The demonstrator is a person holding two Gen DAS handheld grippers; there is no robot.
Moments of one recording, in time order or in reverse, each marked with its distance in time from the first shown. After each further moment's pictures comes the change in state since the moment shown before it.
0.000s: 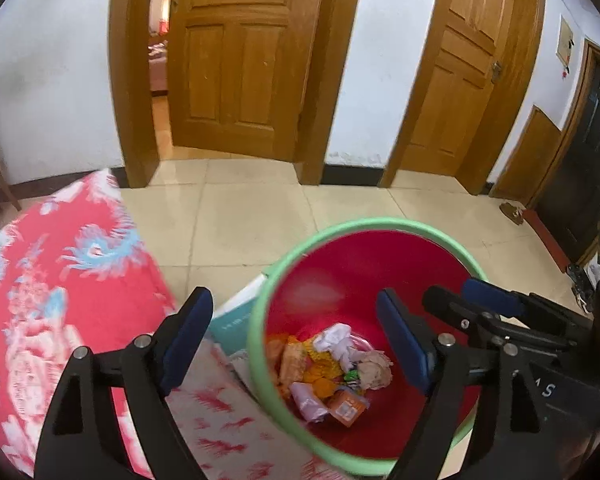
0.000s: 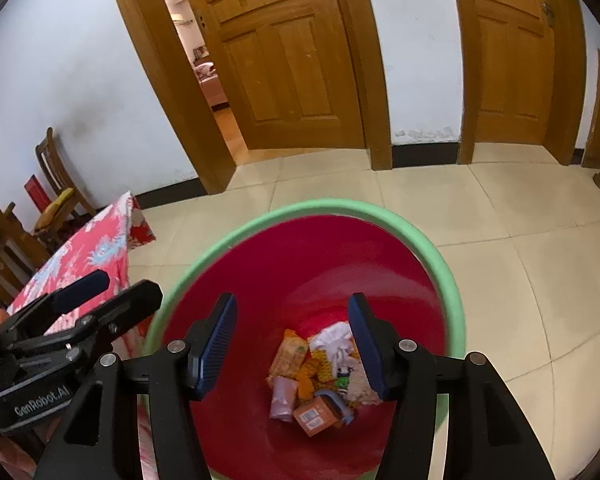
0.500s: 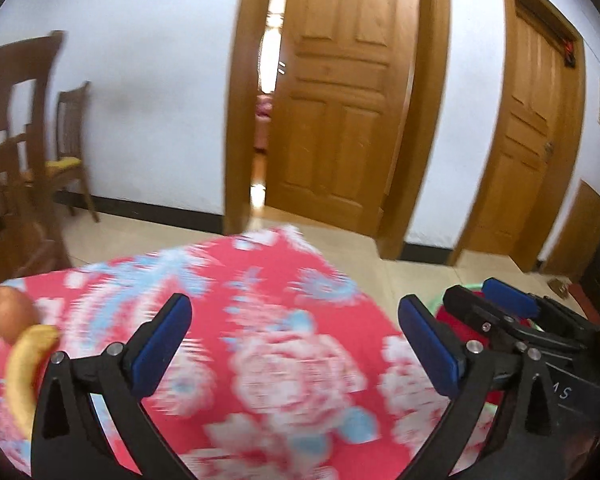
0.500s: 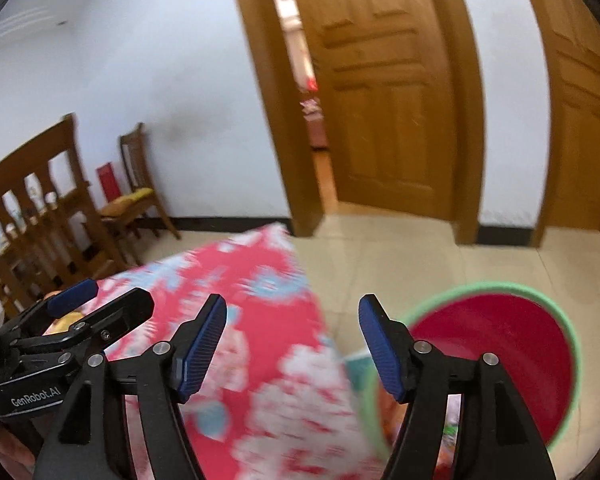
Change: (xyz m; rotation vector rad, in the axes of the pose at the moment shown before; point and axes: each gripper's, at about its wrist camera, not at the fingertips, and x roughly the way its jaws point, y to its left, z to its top) left arm -0.152 0.163 -0.031 -0.136 -0.279 0.219; right arm -0.032 0.186 -0.018 -0.228 -0.215 0.208
